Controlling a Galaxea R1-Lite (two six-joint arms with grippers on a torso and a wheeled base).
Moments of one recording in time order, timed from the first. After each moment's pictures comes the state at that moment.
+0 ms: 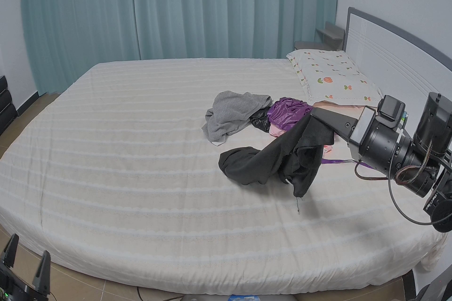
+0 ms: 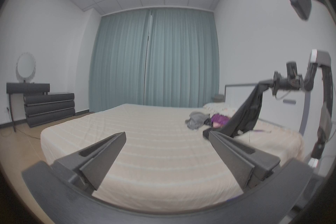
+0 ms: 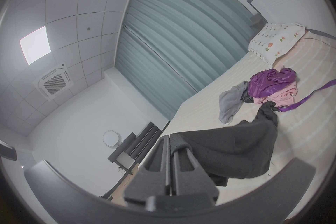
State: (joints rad) left arm 0.00 0.02 -0.03 -0.04 -0.01 -0.05; right arm 0.55 1.56 -0.57 -1.04 0.16 0.77
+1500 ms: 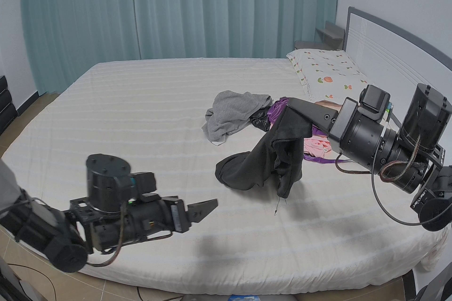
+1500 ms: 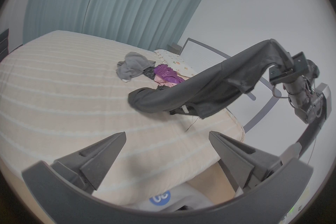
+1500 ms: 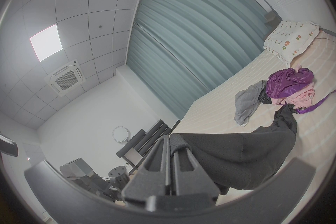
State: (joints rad) left arm -0.60 1.73 -0.44 -0.85 -0.07 -0.44; right arm 0.63 1.64 -0.66 -1.09 0.18 0.74
